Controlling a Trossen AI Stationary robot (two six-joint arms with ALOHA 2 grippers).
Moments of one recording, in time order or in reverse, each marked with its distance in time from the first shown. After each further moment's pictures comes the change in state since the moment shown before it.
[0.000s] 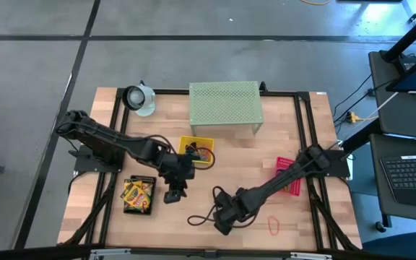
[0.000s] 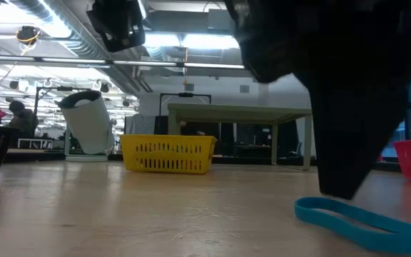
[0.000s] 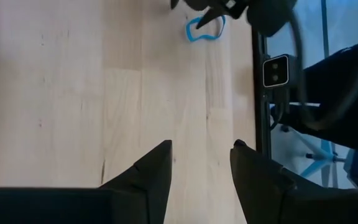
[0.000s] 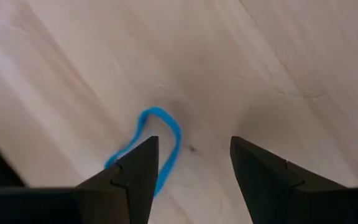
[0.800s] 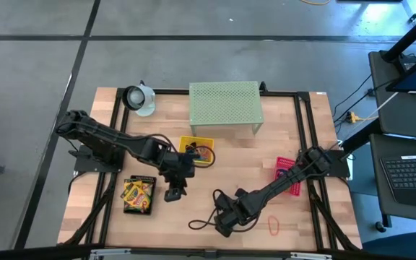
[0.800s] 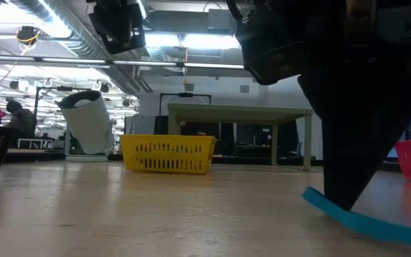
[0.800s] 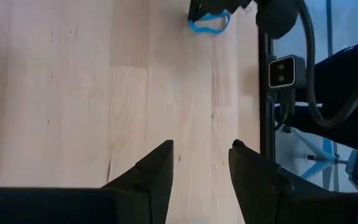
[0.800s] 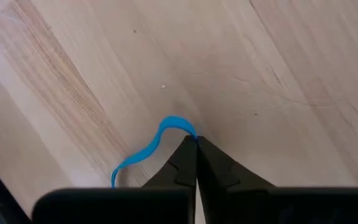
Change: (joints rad) left arm 0.015 0.000 0.000 -0.013 -0.002 0.000; right arm 0.028 0.032 0.002 0.009 0.055 -0.040
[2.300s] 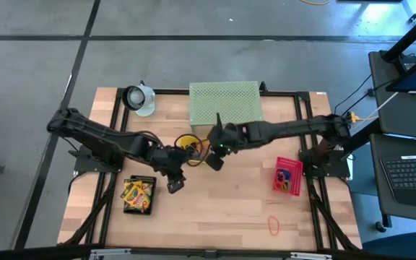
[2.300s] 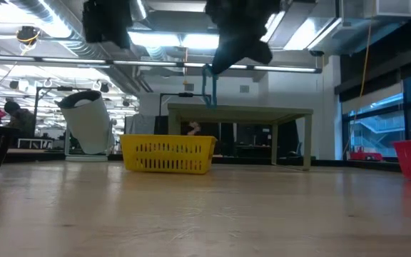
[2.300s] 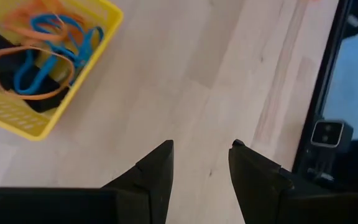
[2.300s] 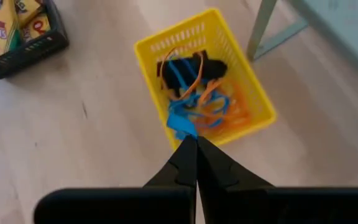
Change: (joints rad) left arm -0.016 -0.094 -0.001 -0.108 -0.279 -0.298; right arm -0.490 -0.372 -0.002 -0.015 0.087 -0.595
